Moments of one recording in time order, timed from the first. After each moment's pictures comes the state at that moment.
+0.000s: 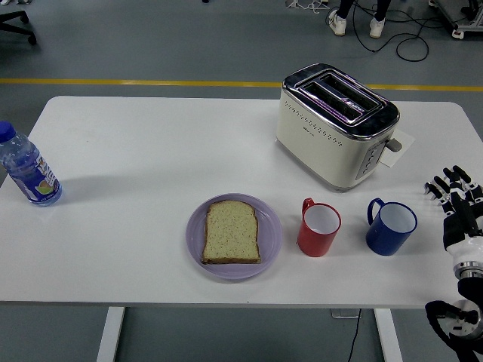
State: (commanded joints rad) left arm -0.07 0.01 -0.27 -0.20 0.32 0.17 0.11; right arm 0.02 -0.07 1.47 1.33 -0.55 -0.20 0.29
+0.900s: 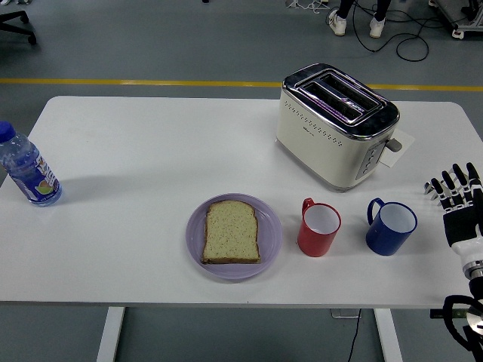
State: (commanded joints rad) left arm -0.07 0.01 -0.27 -0.20 0.33 0.17 0.11; right arm 0.02 -0.06 1.54 1.33 -0.37 -0.07 0.21
